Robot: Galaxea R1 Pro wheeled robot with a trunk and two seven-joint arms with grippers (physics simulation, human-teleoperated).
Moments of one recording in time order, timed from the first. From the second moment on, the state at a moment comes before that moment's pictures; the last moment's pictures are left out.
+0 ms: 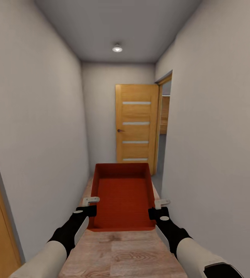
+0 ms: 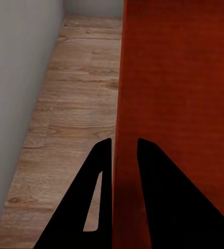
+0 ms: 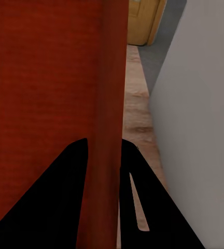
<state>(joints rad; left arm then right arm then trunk) -0.66 -0.08 -0.08 -0.54 0.12 0.26 0.19 -0.73 0.12 0.11 -0.28 0.05 0.00 -0.20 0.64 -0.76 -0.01</state>
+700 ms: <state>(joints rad) -0.66 -0.08 -0.08 -0.54 0.12 0.26 0.19 -0.73 0.12 0.11 -0.28 0.05 0.00 -0.20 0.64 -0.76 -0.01</state>
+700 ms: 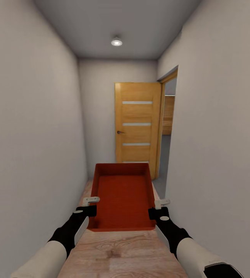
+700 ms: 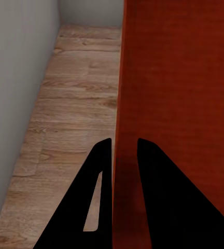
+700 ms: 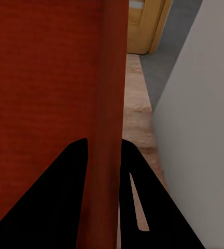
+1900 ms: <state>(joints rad) -0.66 -0.08 -0.08 -0.54 0.12 0.26 0.19 -0.73 0.12 0.11 -0.28 0.05 0.01 -0.20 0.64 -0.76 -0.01</state>
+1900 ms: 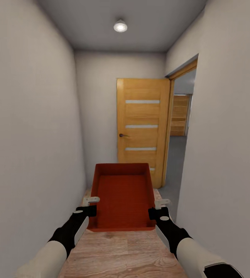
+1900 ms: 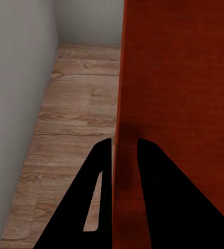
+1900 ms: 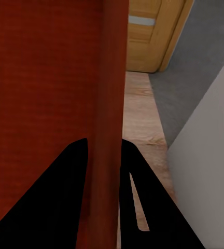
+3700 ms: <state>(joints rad) -0.66 -0.07 -0.10 -0.52 0.17 0.24 0.19 -0.73 0.12 0.12 -0.27 0.05 0.00 -0.20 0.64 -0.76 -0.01</state>
